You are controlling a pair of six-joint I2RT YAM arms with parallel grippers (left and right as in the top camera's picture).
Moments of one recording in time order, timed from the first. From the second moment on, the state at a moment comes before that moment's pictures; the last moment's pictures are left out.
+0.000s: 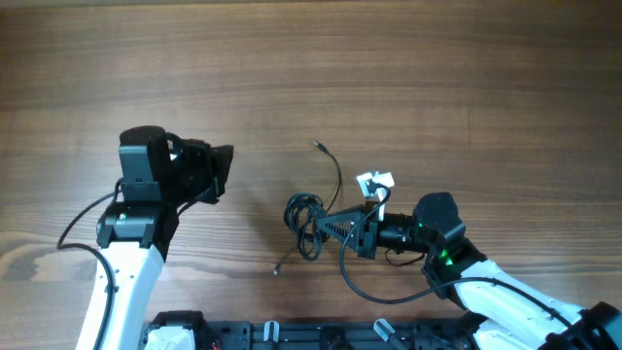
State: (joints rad) left arm -0.01 1.07 0.74 -0.42 0.45 -1.53; right arm 0.55 1.24 0.22 0.84 -0.84 0.81
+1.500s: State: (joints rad) left arm -0.27 1.36 0.74 -0.62 1.10 -0.58; right arm 0.53 1.24 0.22 1.17 -1.17 0.65
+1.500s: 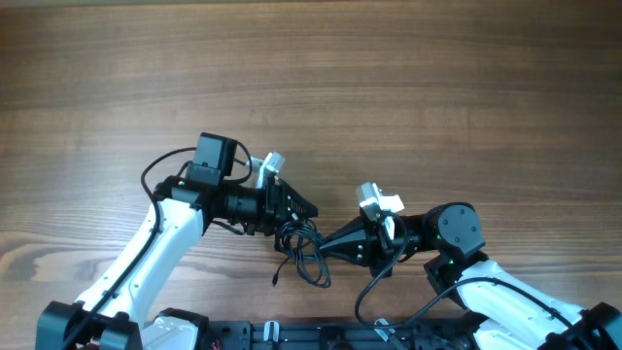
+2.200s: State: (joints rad) left arm -0.11 1.36 0.75 -0.46 0.92 -0.60; right arm 0.53 1.24 0.22 0.97 -0.99 0.49
